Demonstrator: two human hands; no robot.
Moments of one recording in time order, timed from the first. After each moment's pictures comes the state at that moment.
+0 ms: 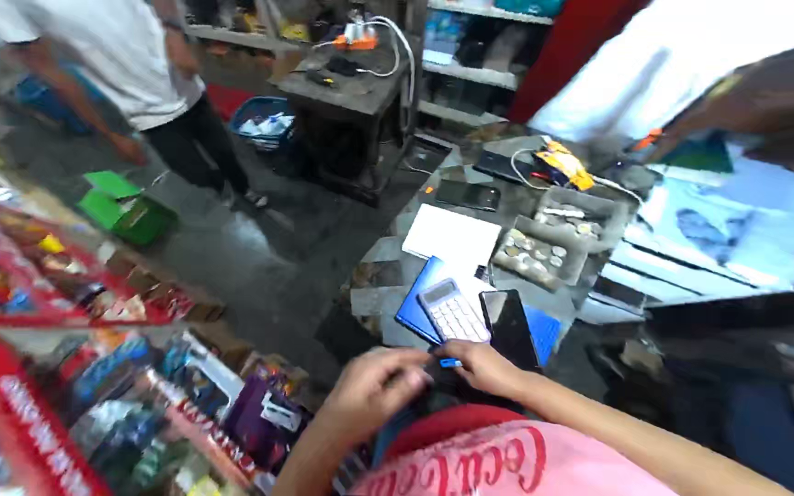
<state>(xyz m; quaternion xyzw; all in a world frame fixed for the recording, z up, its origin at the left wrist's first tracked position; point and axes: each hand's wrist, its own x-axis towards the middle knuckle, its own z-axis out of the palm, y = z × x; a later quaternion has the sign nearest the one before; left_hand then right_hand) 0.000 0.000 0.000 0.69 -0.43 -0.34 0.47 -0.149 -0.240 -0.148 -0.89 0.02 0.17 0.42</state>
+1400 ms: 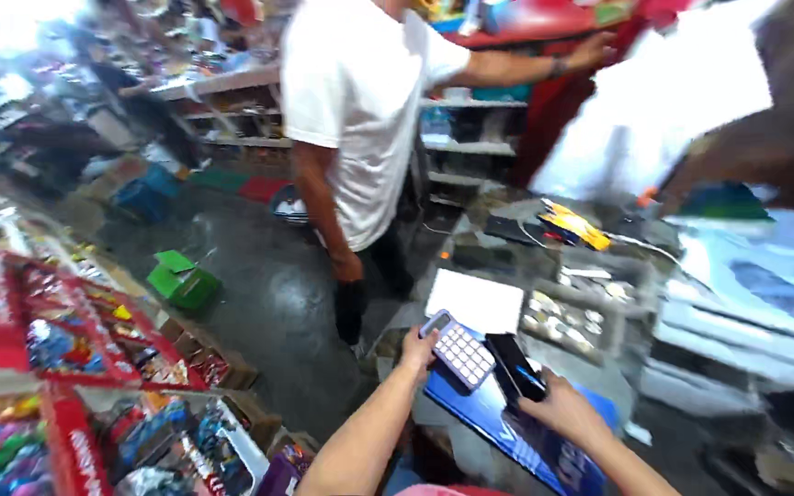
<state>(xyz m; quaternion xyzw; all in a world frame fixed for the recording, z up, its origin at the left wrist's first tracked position) 0.086 -0.171 -0.138 0.71 -0.03 -0.43 0.56 -0.141 -0.309 -0.138 -0.79 0.46 0.11 0.39</state>
